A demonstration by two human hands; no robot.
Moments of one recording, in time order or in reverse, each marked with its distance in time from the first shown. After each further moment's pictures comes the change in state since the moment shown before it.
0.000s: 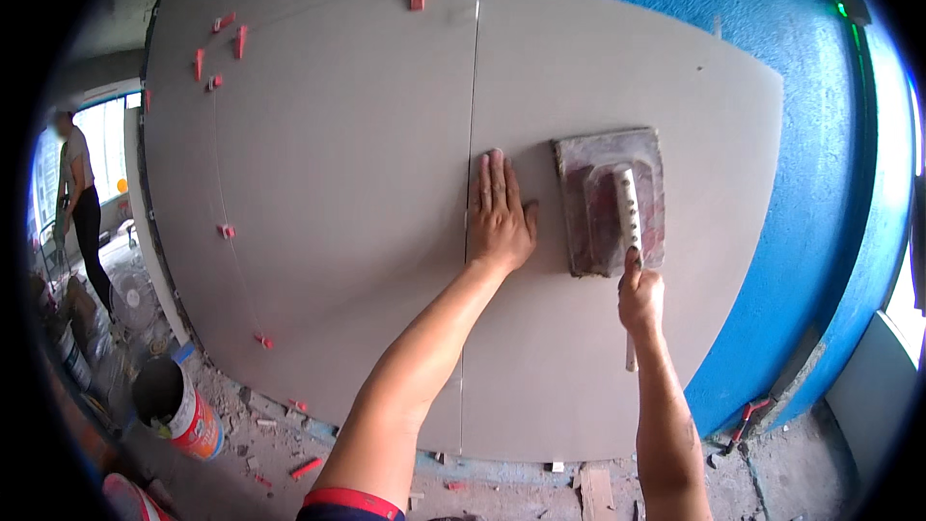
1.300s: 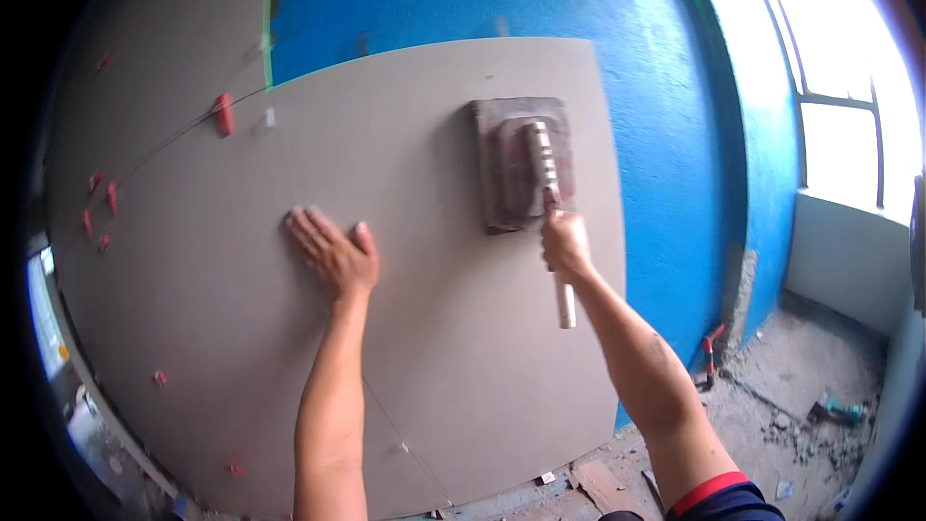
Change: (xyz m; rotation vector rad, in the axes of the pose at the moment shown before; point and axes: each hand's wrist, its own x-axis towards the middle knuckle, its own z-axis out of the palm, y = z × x) left_hand 0.064 0.020 0.004 0.147 0.359 -0.133; right_hand 0.111 0.024 -0.087 0.343 0.168 0.360
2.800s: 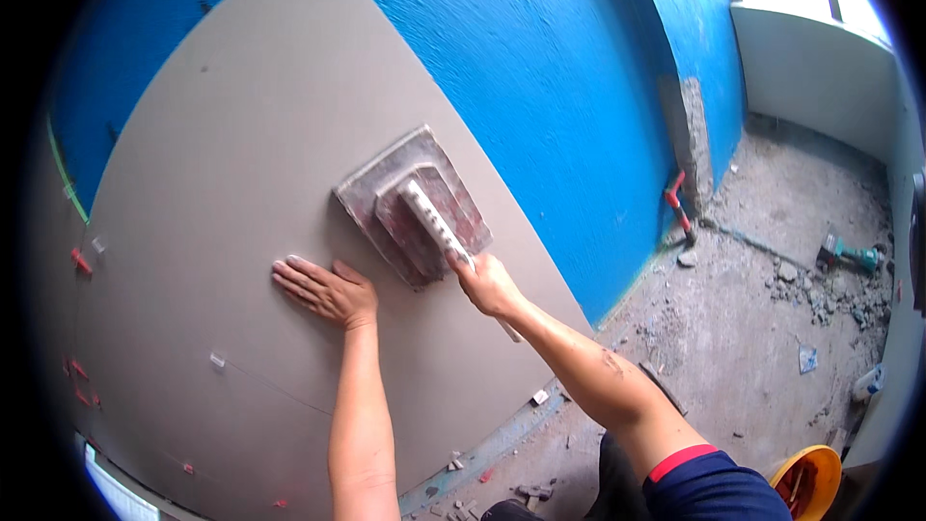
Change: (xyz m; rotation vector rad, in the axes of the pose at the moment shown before) left_hand -0.166 0.194 0.027 -0.037 0.024 0.309; right_hand -0.078 0.172 -0.109 -0.008 -0.275 0.134
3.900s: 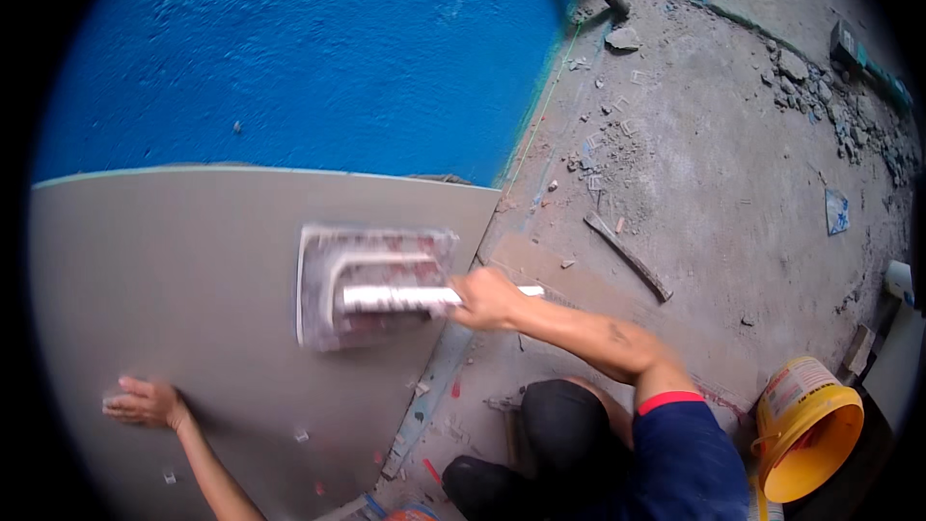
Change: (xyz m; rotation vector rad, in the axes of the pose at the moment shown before) left_hand 0.010 -0.064 0.072 0.288 0.083 0.547; right_hand -0.147 0.379 -0.037 -0.131 -0.116 0.005
